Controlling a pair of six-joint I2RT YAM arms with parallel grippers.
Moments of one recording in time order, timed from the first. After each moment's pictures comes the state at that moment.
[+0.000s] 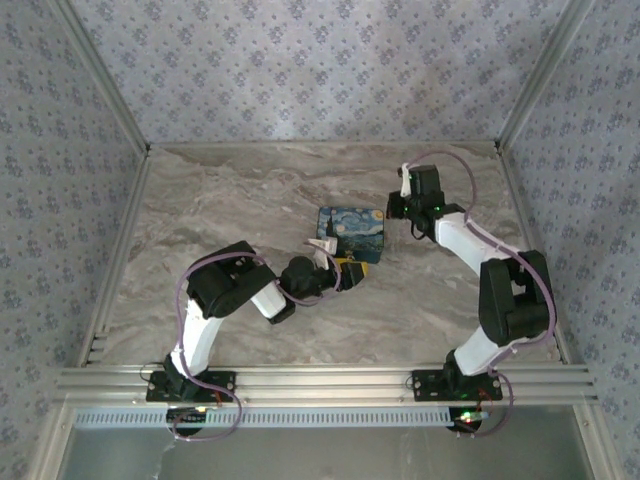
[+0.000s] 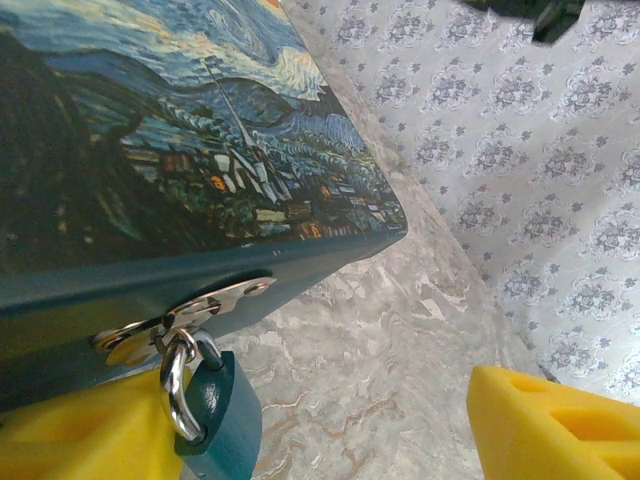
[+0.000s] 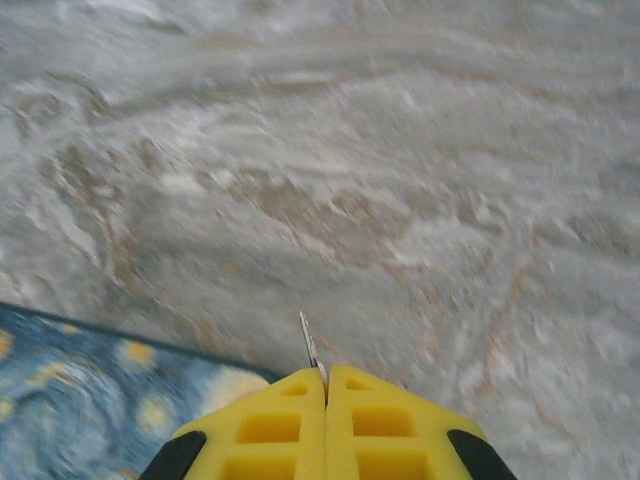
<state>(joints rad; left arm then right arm) -0.90 2.11 0.68 1.29 0.18 -0.84 0.25 1.60 1.03 -0.16 -0.05 0.20</state>
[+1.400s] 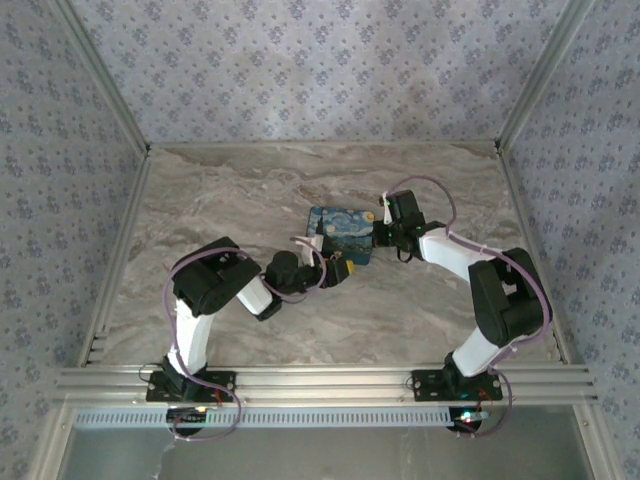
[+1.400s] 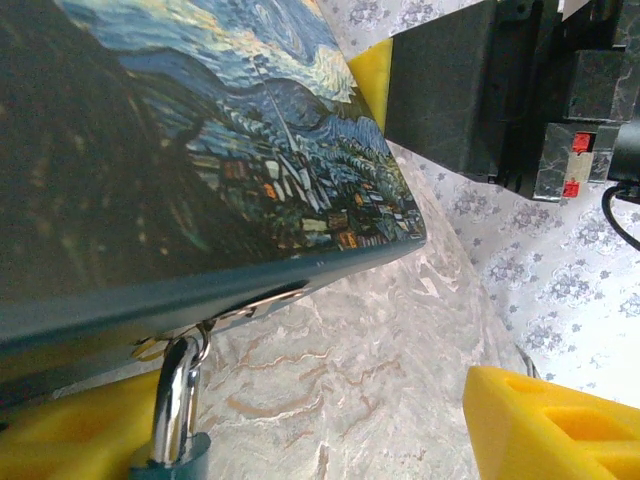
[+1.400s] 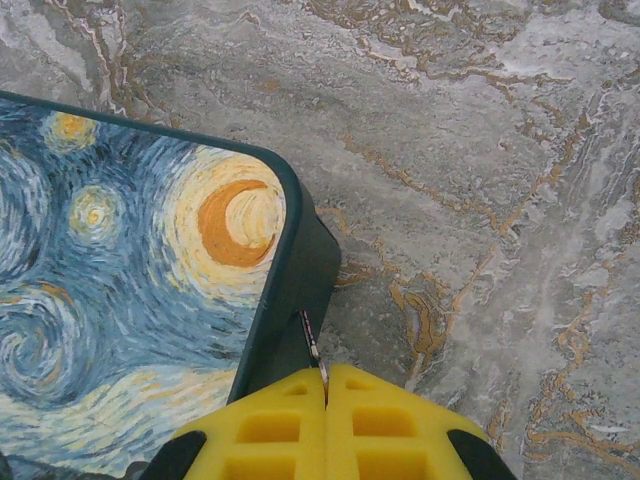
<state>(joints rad) -0.79 2.04 0.59 1.25 0.33 -0.88 0.38 1.62 0.91 -0.16 -0.02 0.25</state>
